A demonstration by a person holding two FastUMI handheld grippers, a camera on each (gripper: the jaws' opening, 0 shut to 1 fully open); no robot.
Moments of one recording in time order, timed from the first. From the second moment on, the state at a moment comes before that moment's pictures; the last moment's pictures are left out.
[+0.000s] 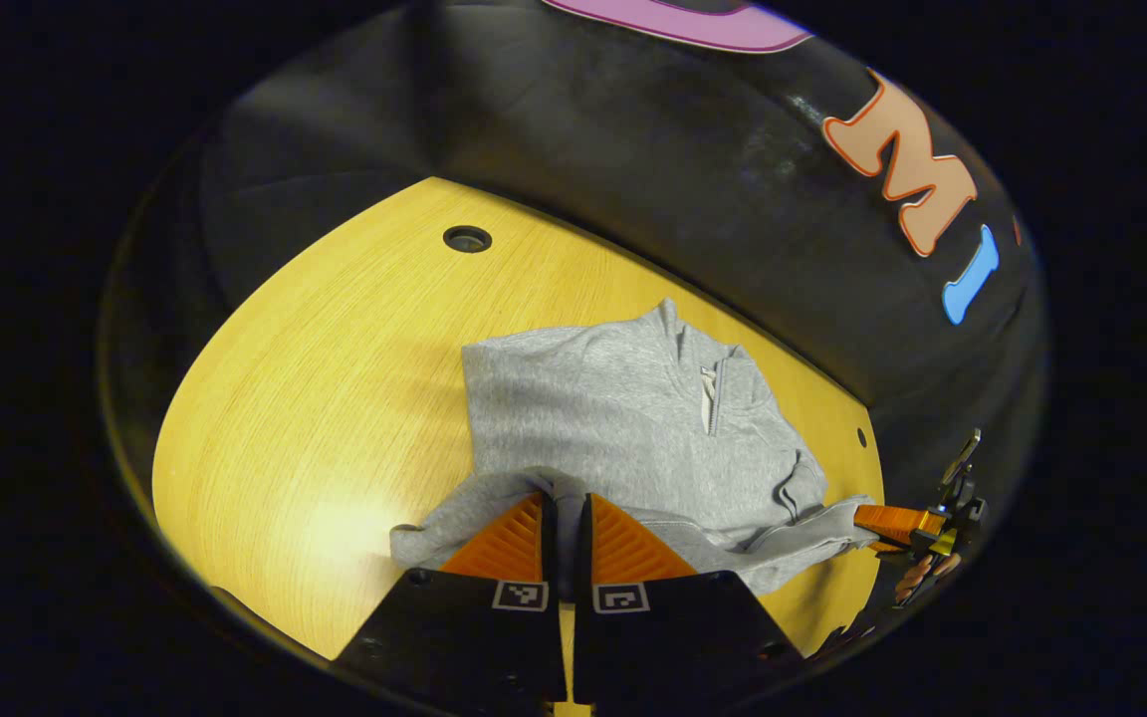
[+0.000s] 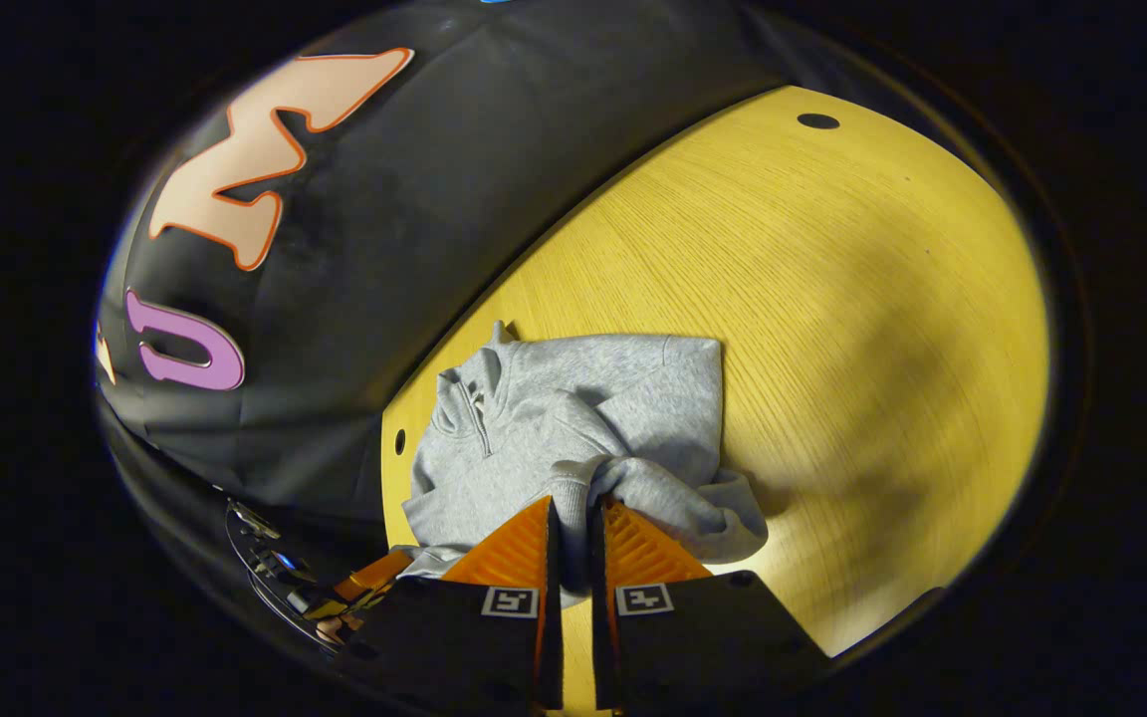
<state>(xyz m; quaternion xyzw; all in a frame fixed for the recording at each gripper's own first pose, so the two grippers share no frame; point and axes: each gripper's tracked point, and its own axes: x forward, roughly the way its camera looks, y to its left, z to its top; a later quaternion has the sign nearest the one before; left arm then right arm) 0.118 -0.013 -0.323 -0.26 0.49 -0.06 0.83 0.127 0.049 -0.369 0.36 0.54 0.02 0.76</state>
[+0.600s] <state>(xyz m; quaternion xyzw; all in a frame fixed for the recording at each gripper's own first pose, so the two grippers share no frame) 0.183 0.015 -0.264 -0.21 0.35 -0.01 0.91 0.182 0.035 -0.317 0.24 0.41 0.02 0.88</state>
